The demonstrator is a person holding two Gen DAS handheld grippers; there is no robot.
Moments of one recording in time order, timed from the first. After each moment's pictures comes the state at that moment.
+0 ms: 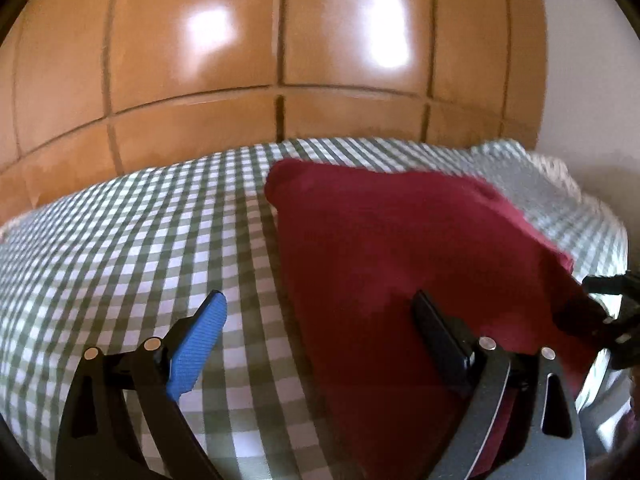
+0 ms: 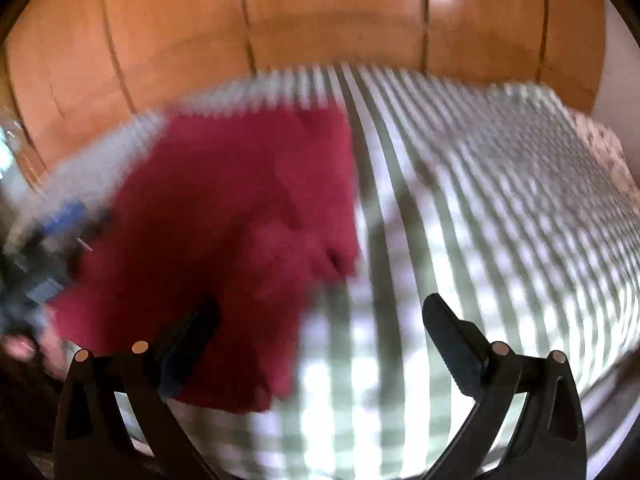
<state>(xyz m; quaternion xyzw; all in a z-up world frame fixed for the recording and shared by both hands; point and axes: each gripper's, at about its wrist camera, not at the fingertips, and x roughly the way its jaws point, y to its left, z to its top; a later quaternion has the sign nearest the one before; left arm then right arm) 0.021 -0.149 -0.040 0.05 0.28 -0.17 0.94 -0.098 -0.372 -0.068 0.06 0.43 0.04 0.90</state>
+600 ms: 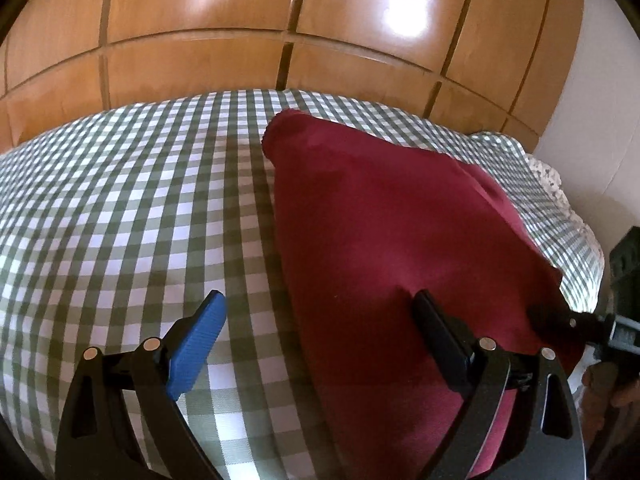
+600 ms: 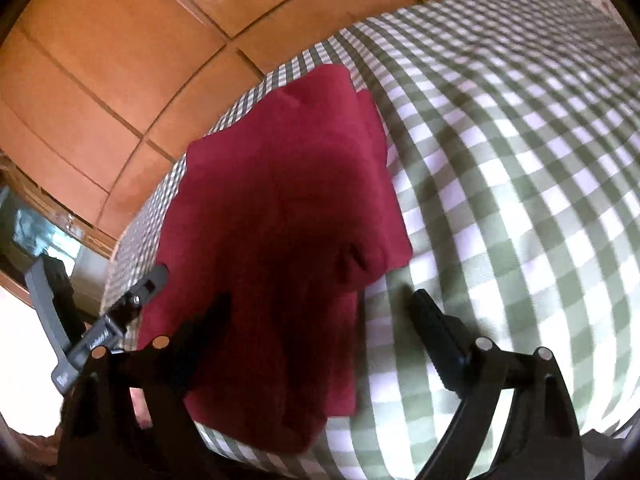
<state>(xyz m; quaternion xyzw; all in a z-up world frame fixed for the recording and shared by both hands) 0.045 -0.137 -0.036 -0.03 0.38 -0.18 0.91 -0.063 -0.396 -0.069 0.27 0.45 0.14 0.84</state>
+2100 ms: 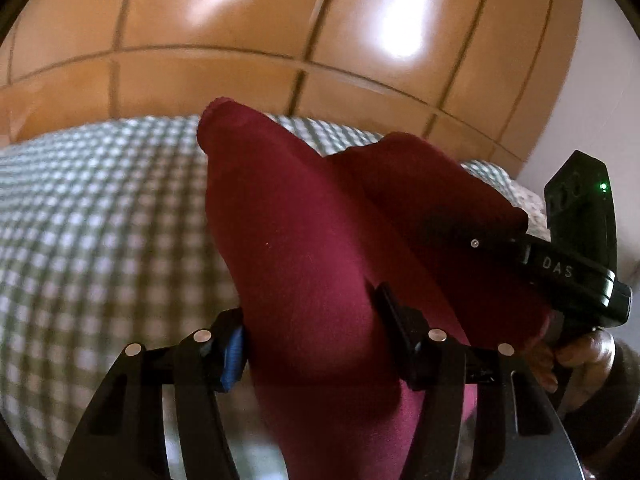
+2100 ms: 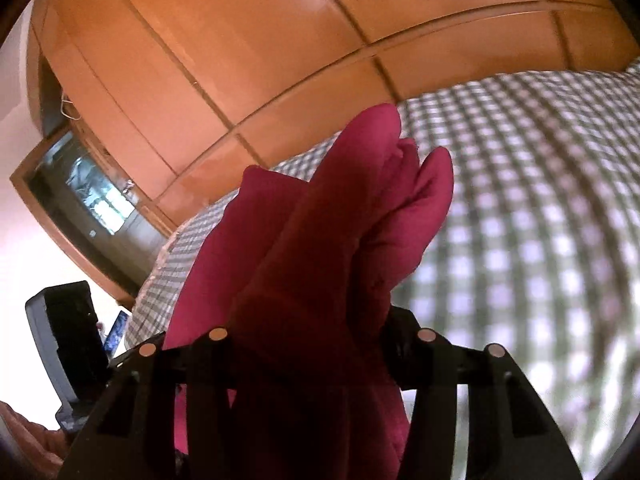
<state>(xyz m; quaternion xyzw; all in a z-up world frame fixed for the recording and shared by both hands) 0.045 -0.077 -0.021 -0.07 0.35 -0.20 0.91 0.023 -0.277 -0.029 0.21 0.36 0.29 0.86</state>
